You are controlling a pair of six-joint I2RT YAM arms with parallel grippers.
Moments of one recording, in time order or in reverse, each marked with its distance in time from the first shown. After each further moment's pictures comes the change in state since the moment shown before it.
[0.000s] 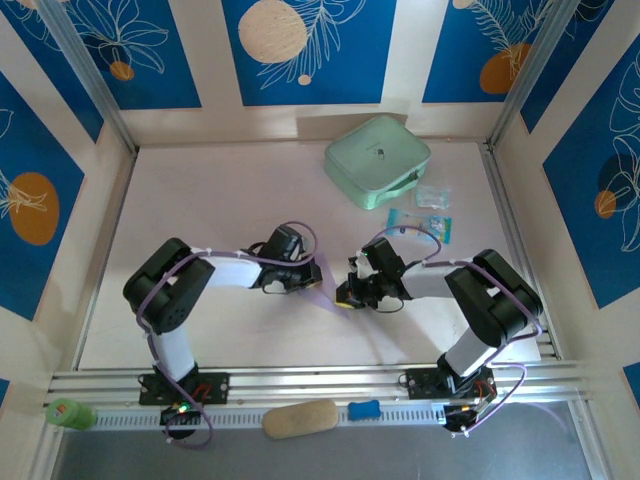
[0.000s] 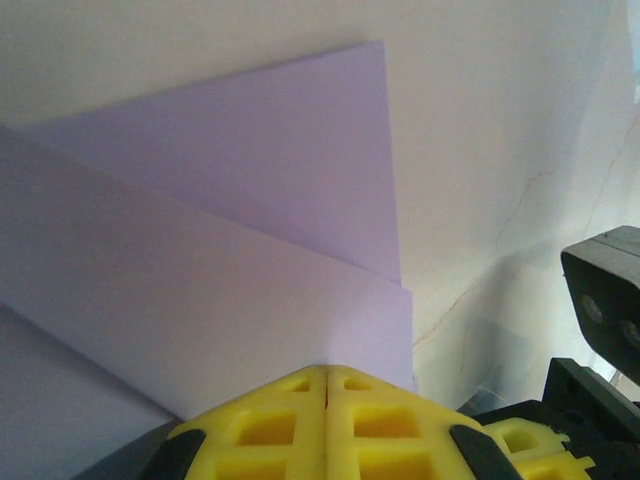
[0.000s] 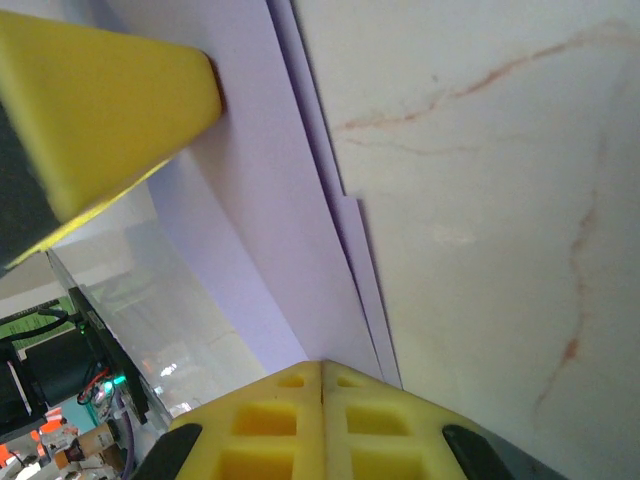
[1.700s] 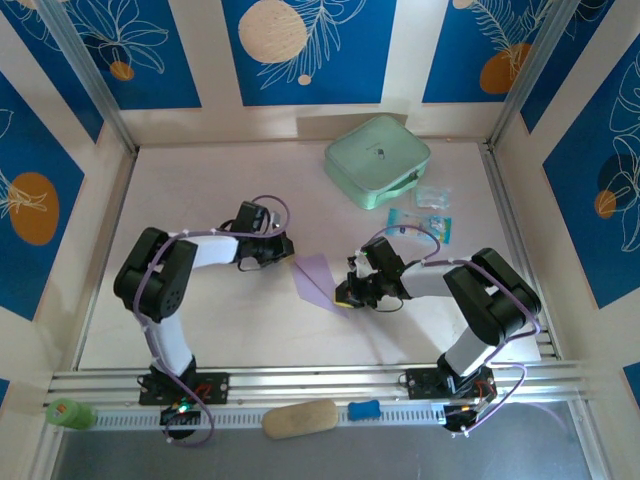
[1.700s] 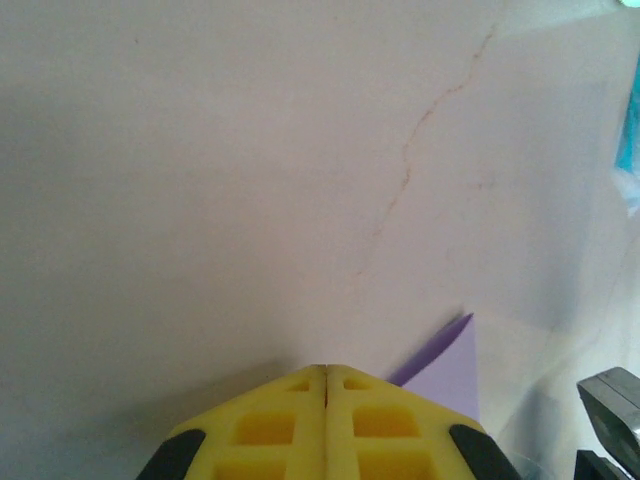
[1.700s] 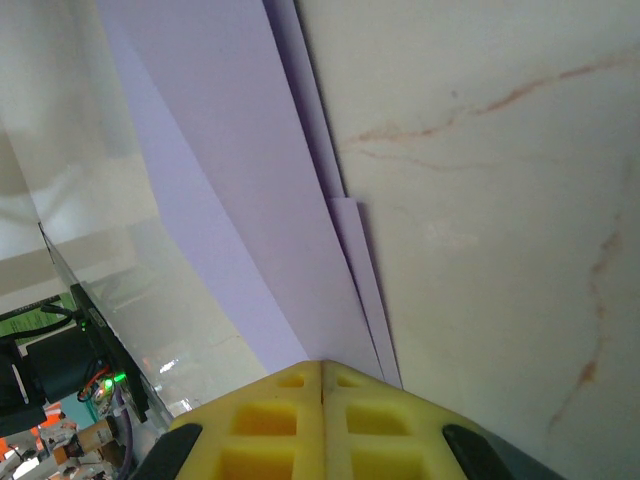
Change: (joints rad) left arm 0.262 0.013 0.089 -0.107 0.061 0.249; right arm 0.000 0.011 0.006 0.011 -0.010 -0.010
